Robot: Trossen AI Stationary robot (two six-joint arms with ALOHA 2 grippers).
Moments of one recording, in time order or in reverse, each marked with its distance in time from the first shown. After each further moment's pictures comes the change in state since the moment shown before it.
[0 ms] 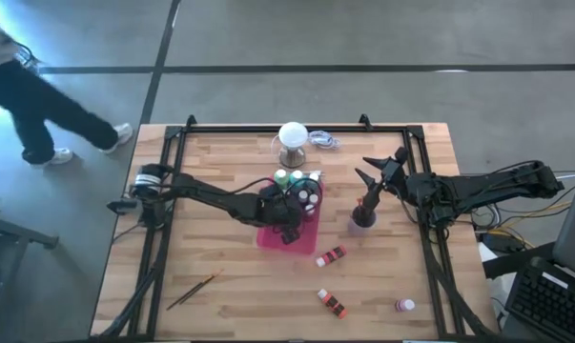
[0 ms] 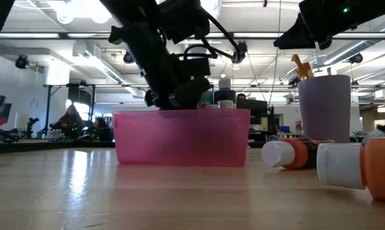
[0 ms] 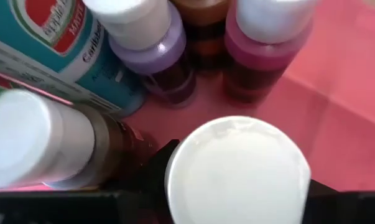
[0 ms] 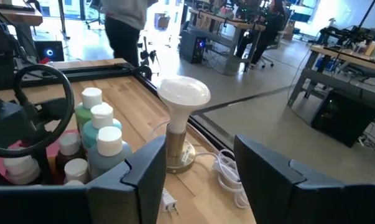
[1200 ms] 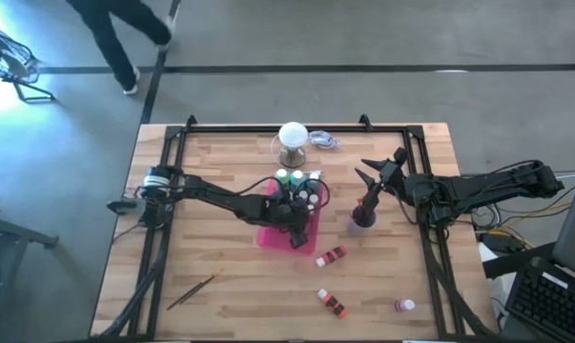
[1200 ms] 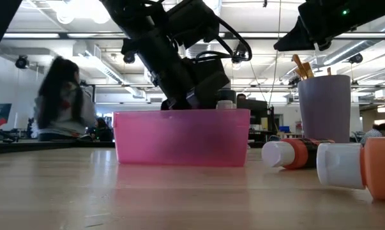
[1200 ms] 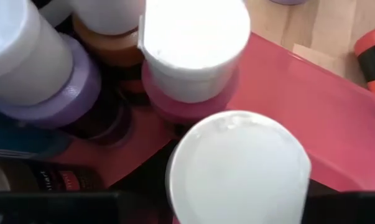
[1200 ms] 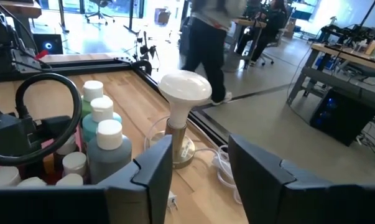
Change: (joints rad) left arm 0.012 0.074 0.021 0.169 0.153 0.009; right arm 0.000 0.013 -0.002 -0.008 0.000 0.000
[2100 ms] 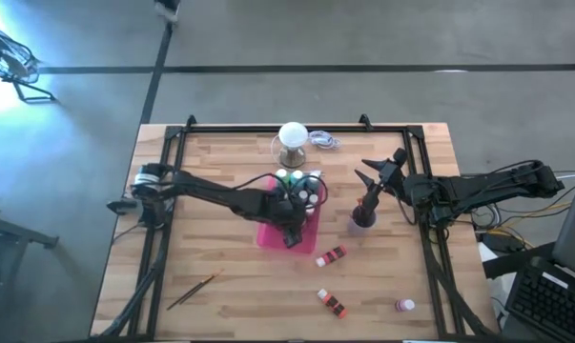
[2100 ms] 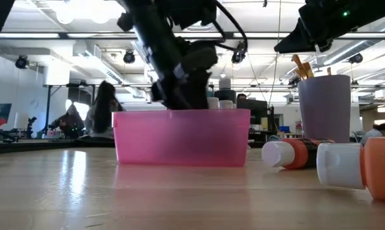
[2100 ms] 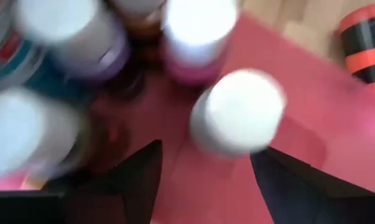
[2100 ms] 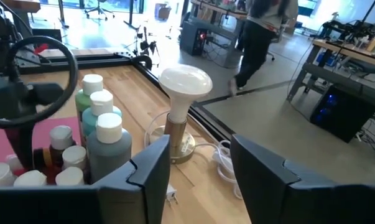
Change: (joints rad) left arm 0.001 -0.073 0.092 -0.298 0.041 -0.063; right arm 0.000 0.000 -0.002 -0.023 -0.001 0.016
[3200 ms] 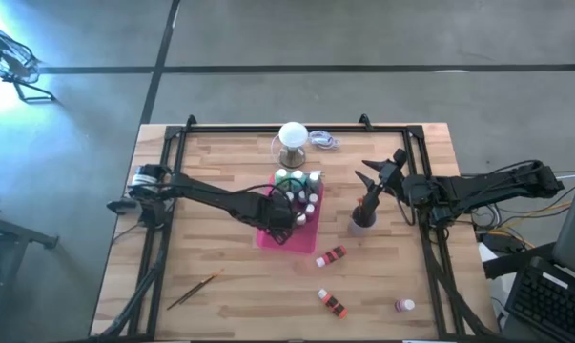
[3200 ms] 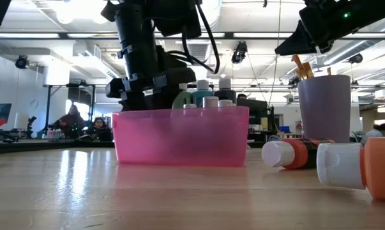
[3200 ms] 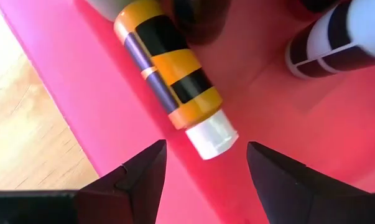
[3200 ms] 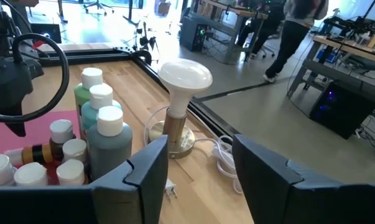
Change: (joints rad) left arm -0.031 -0.008 -0.008 -0.326 -0.055 -0.454; right arm 0.000 0.000 0.000 -0.027 -0.001 0.014
